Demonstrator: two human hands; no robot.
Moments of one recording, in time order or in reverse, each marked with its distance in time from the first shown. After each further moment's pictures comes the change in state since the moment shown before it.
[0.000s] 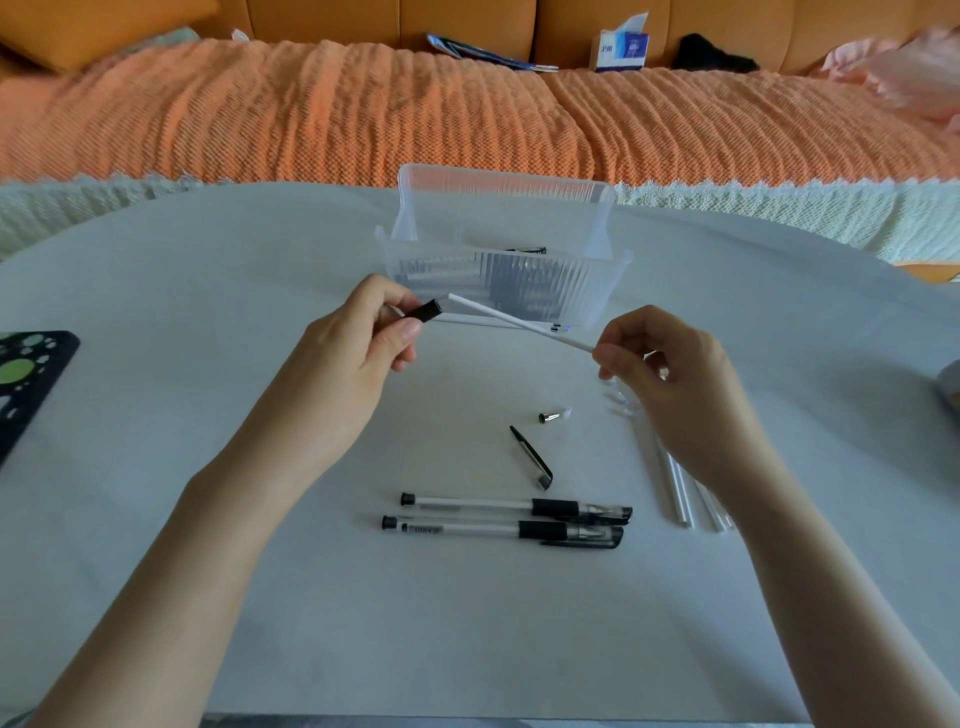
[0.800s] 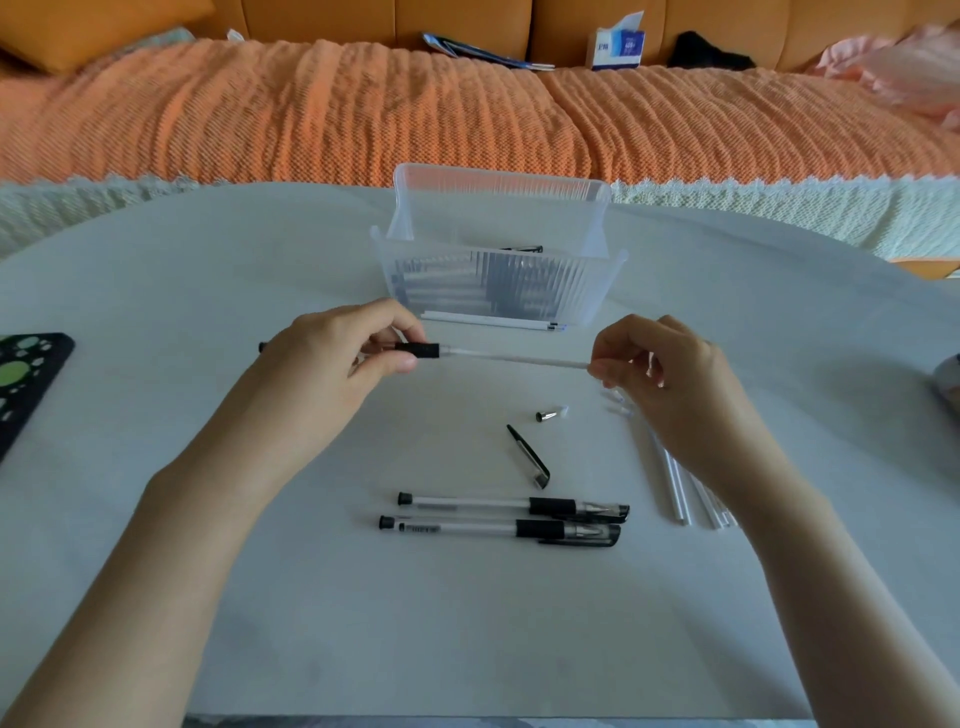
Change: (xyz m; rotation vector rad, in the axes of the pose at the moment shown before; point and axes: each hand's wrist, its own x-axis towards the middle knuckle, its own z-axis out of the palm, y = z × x) left_hand -0.002 -0.003 -0.012 0.204 -0.073 0.033; right_hand -0.003 -0.002 -0.006 -0.176 -0.062 -0.044
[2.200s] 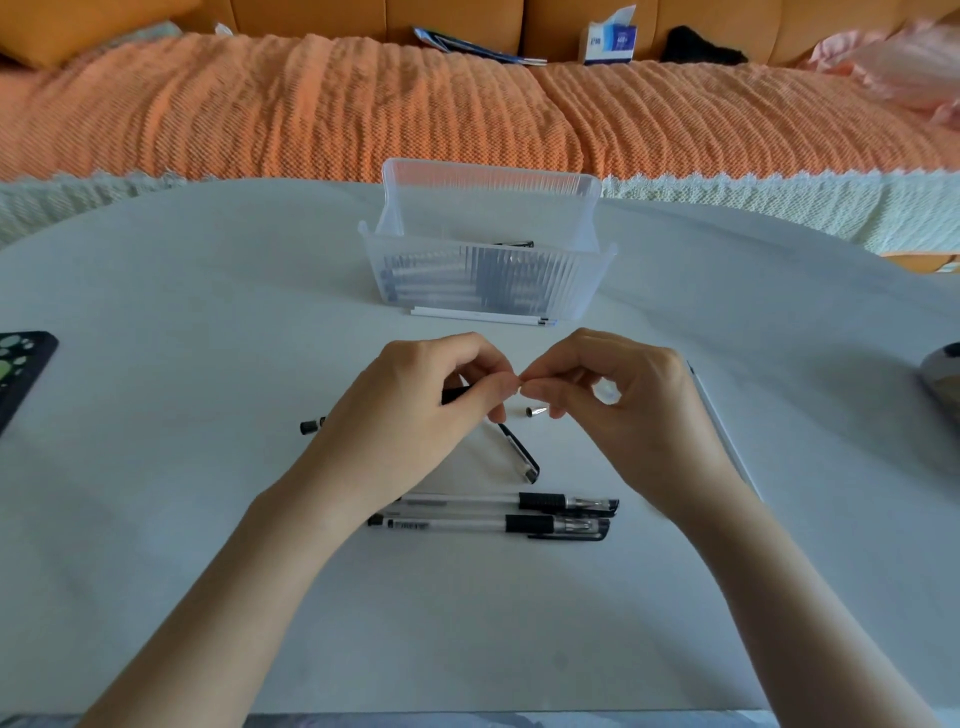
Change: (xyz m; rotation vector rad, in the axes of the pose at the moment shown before) left_hand -0.010 0.046 0.033 -0.274 -0.129 0.030; right_hand -0.015 -0.030 0.013 0.211 0.000 -0.235
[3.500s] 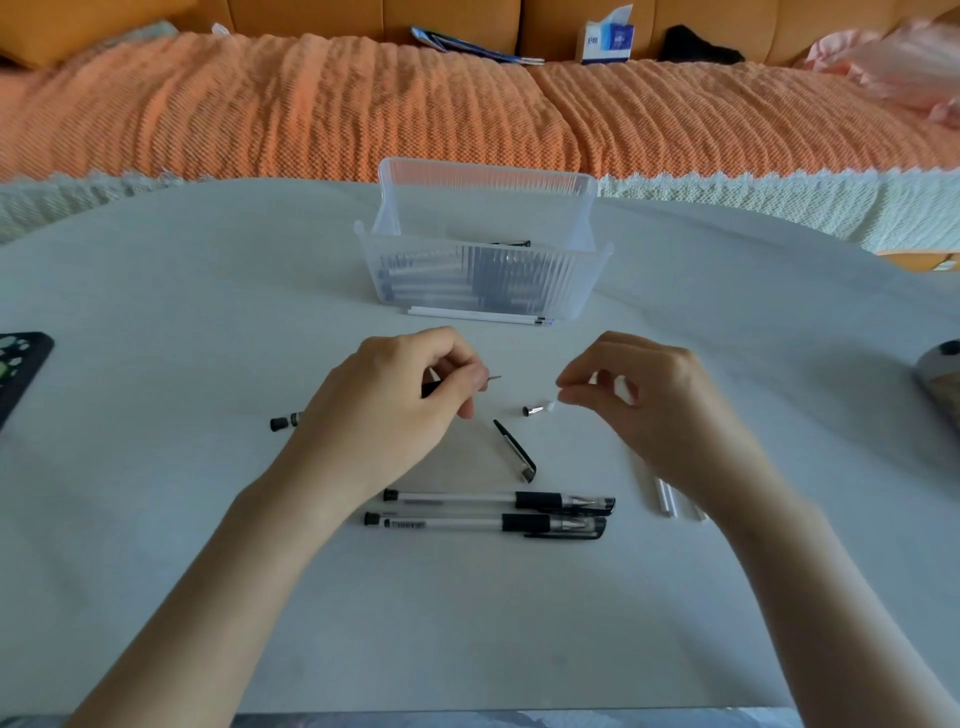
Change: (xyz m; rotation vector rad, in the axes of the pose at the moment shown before) left_hand 0.001 -0.007 -0.005 0.107 0.056 -0.090; right_hand -0.003 0.031 -0.016 -0.272 -0.042 0.067
